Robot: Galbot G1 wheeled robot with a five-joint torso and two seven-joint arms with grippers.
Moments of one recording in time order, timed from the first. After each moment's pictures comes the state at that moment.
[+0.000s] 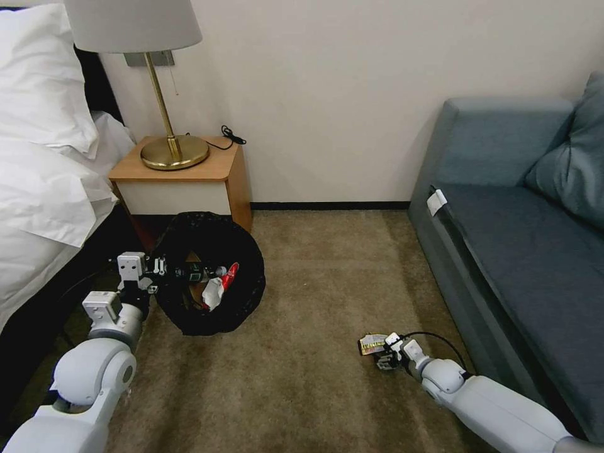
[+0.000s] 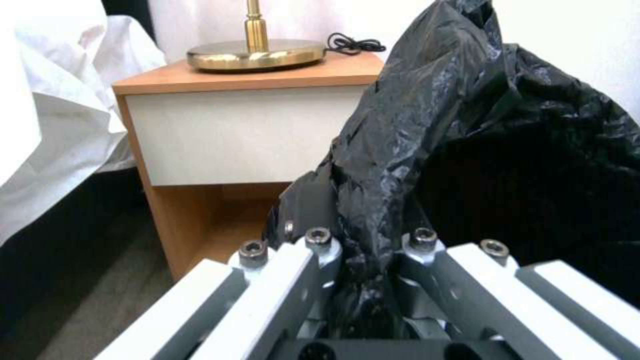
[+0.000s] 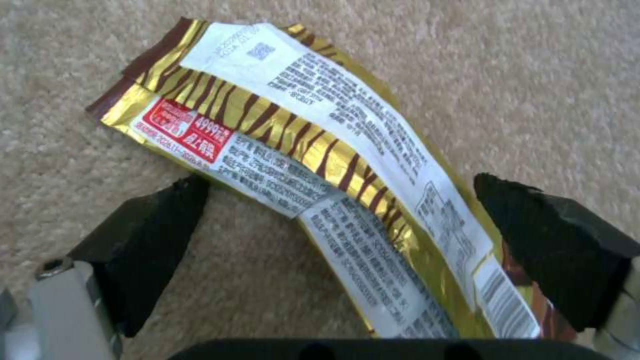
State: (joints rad) left arm 1.33 -1.06 -0.63 -2.00 -0.47 0.20 -0.12; right arm -0.71 0.93 -0.50 0.95 0.52 -0.06 -0.05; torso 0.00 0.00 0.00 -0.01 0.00
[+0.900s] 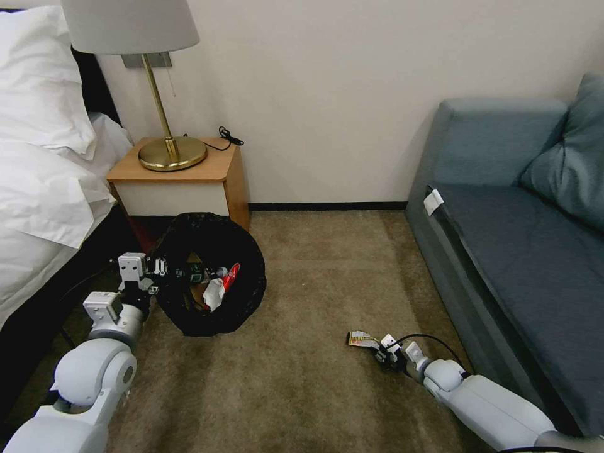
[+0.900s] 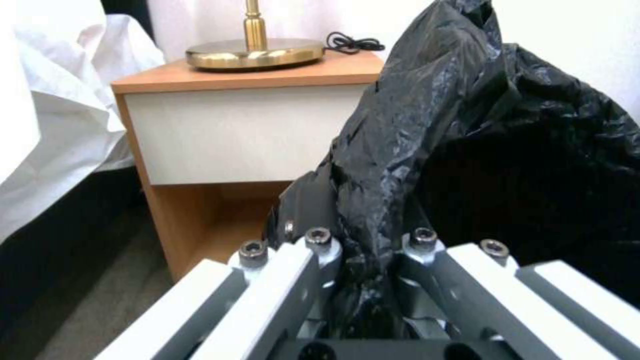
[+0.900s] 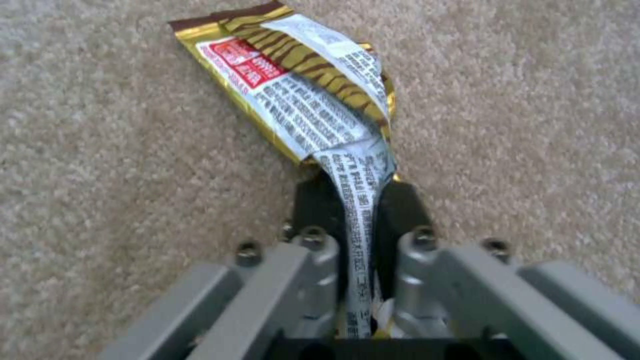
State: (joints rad) left arm 1.33 -1.05 -0.63 -2.00 -0.47 0.20 -0.12; right arm -0.71 0.97 -0.48 0.86 0.49 0.03 -0.18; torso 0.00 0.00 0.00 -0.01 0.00
